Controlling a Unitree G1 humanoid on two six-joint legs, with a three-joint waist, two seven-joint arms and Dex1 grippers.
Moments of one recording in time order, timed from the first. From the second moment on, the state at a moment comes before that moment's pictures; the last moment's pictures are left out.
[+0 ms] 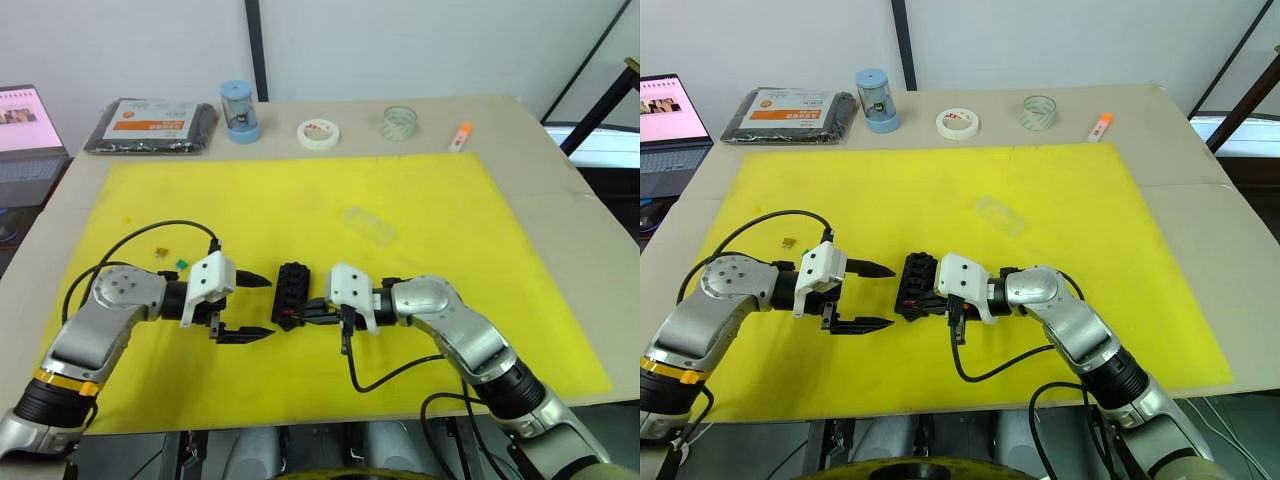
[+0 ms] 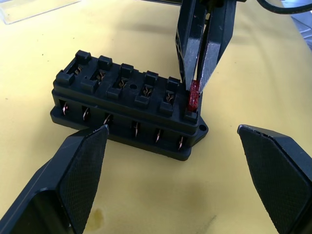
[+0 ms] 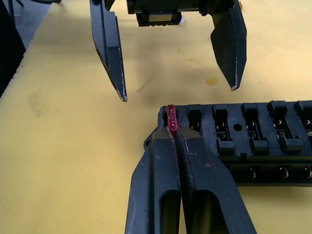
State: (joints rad) left arm -0.22 0.80 -0.10 -0.18 -0.38 0.28 -1.25; right arm -0.39 -0.47 0.45 -0.28 0.20 0.44 0.96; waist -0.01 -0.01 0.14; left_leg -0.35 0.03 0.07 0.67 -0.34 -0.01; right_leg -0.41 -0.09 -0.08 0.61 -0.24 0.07
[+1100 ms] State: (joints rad) left arm -0.22 0.80 -0.10 -0.18 -0.38 0.28 -1.24; right arm -0.47 -0.43 0.43 -0.31 0.28 0.55 0.98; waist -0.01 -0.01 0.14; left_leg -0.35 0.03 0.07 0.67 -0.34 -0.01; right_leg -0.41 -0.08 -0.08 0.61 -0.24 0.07
